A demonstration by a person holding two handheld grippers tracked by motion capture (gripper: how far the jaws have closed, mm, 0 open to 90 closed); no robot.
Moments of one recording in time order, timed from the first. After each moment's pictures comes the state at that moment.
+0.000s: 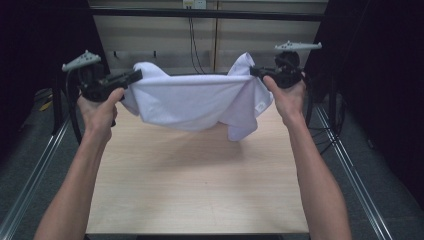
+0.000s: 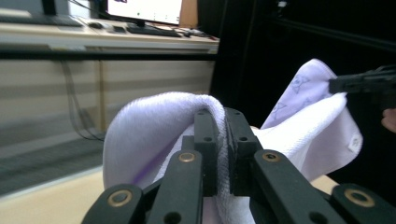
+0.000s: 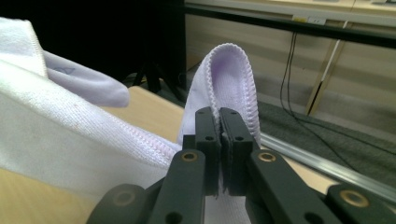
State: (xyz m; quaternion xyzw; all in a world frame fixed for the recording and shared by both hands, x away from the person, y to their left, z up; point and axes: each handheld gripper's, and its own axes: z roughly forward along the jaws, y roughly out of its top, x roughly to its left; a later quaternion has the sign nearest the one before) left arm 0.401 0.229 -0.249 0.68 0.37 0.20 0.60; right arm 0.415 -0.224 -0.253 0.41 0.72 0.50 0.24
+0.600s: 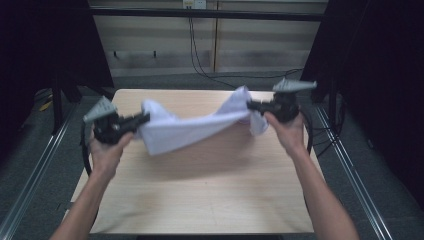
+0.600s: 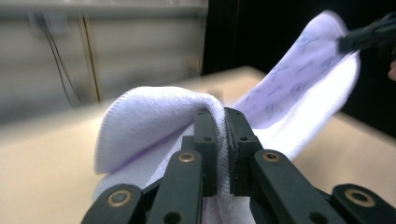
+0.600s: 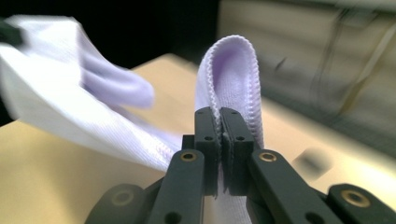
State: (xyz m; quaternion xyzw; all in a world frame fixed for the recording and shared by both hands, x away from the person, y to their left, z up) left arm 0.347 0.228 -0.353 0.73 0.35 0.18 0.56; right arm 0.370 -0.231 -0.332 0.37 0.76 0.51 0.18
